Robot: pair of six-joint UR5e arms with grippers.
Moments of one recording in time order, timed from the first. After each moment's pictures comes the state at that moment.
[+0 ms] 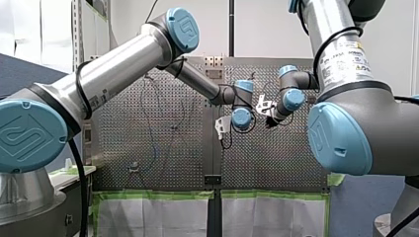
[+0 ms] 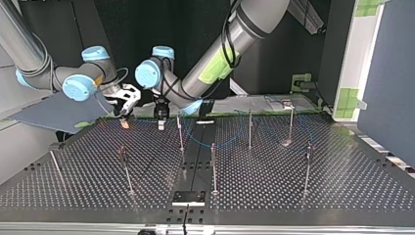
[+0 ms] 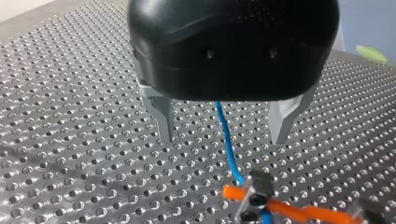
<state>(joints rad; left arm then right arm) -0.74 -2.46 -1.04 -2.90 -2.13 -1.84 1.85 -1.06 1.56 -0.14 1.38 1.79</state>
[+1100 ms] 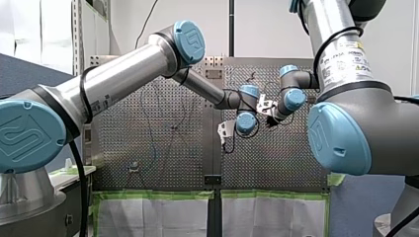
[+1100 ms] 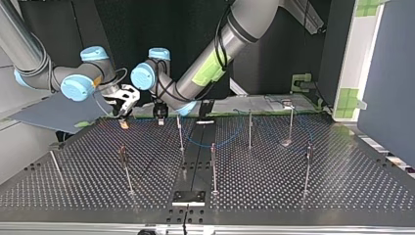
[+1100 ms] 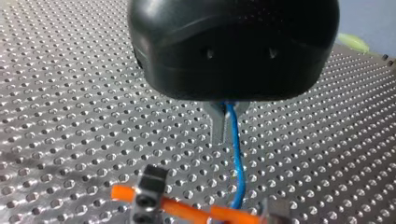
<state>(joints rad) -0.75 -2.54 -0.94 -2.97 -2.18 -1.85 1.84 -1.07 1.56 -0.15 1.37 1.79</state>
